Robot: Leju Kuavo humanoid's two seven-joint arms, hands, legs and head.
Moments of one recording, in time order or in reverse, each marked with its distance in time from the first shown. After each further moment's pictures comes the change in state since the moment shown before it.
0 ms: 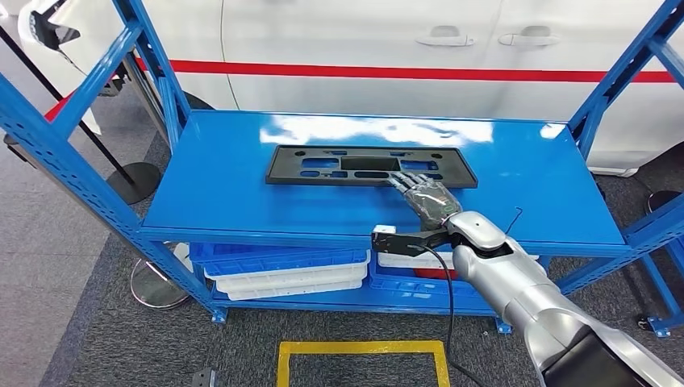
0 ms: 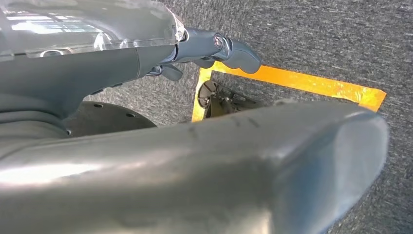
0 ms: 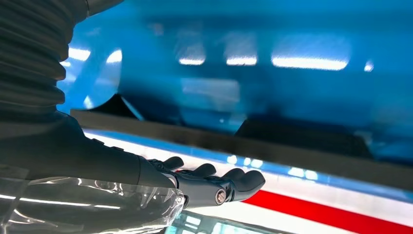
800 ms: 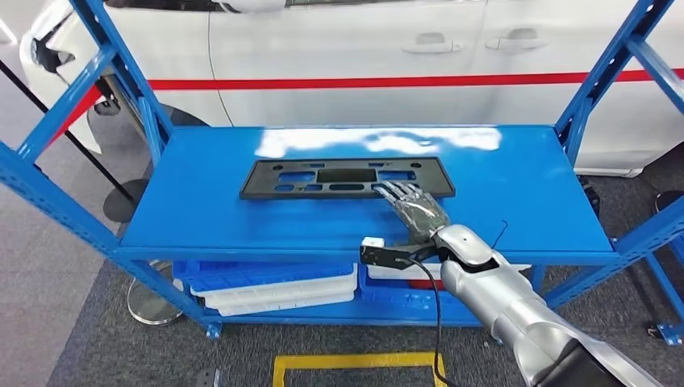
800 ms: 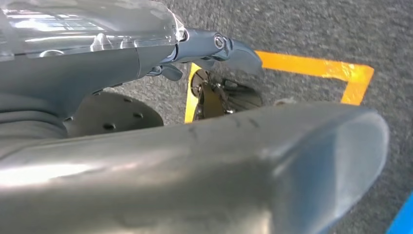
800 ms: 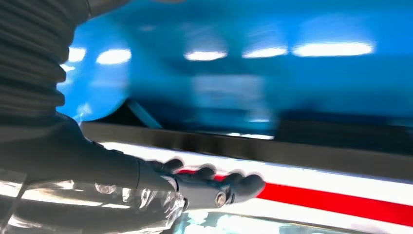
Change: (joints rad) left arm -0.008 0.006 -0.011 0.000 -0.026 -0.010 0.037; right arm 0.056 -0.002 -0.014 -0.026 0.043 -0.061 0.039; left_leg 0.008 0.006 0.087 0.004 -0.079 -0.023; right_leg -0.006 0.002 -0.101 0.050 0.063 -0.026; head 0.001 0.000
